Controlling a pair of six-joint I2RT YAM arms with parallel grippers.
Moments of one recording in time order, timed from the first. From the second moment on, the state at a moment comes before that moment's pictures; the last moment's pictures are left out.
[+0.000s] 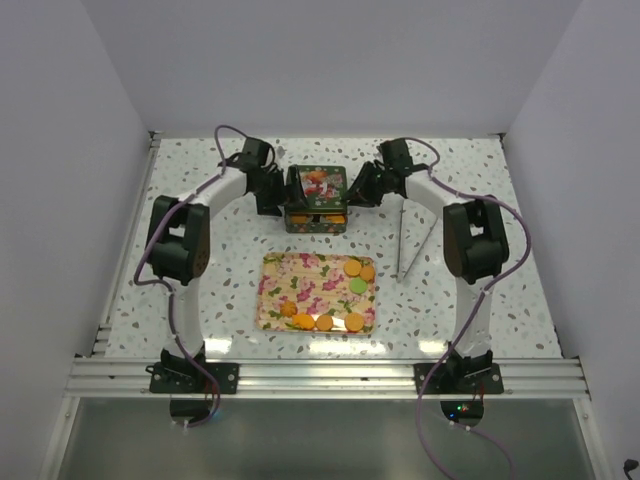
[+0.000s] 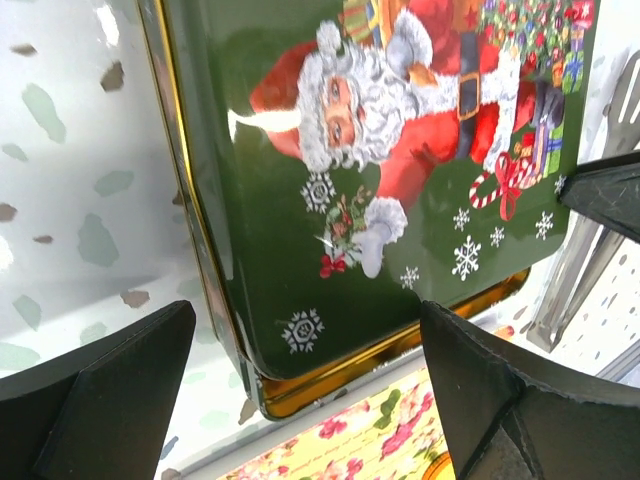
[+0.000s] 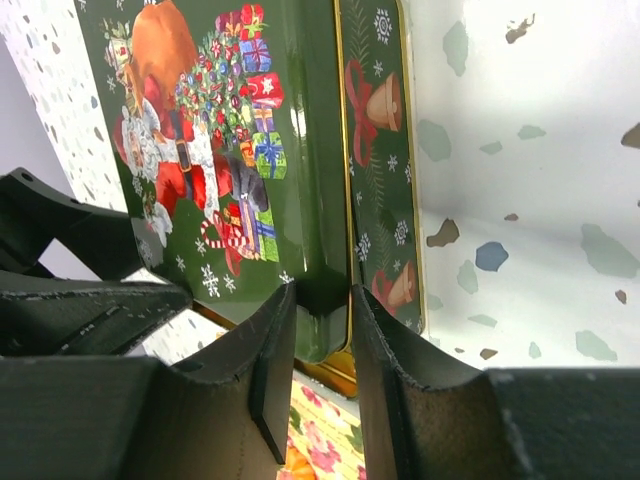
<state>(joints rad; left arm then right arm) -0.28 2.10 1.61 -0.53 0.39 -0.45 0.30 2.12 1.59 -0.36 -0.41 0.77</state>
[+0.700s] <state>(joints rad) -0.31 1.98 1.41 -0.52 0.39 -0.46 0.30 2.00 1.42 -0.31 -0.41 0.77</state>
